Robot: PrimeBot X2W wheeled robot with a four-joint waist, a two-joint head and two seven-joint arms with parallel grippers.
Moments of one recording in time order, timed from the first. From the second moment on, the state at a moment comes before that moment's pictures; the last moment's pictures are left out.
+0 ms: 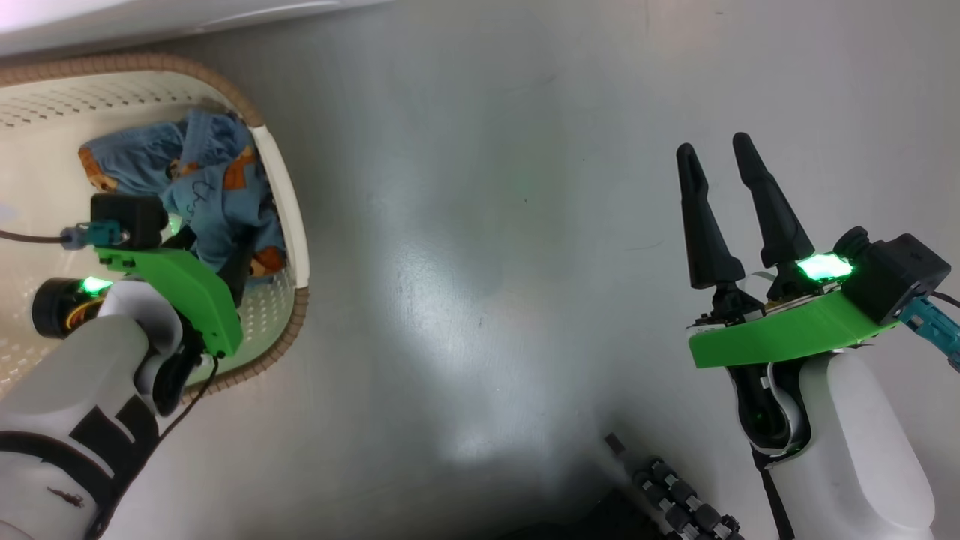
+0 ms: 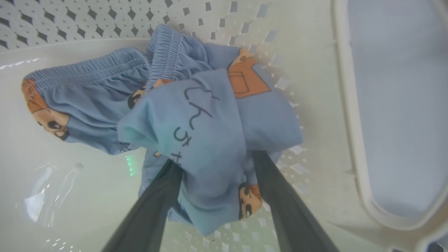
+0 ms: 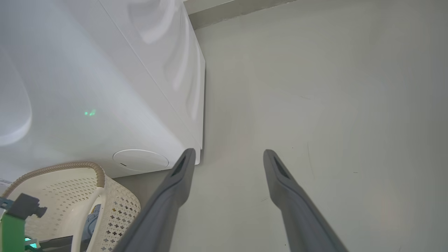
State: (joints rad) left arm -0.98 0.39 -1.13 0.90 -1.16 -0.13 -0.18; right arm -0.43 -0.05 0.10 0.11 0.43 0.13 -0.26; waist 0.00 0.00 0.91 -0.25
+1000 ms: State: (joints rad) left arm -0.80 0.38 -0.99 0.90 -1.23 -0.13 -0.25; right arm -0.34 -0.06 0.07 0.20 0.38 0.13 -0.26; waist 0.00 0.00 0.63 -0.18
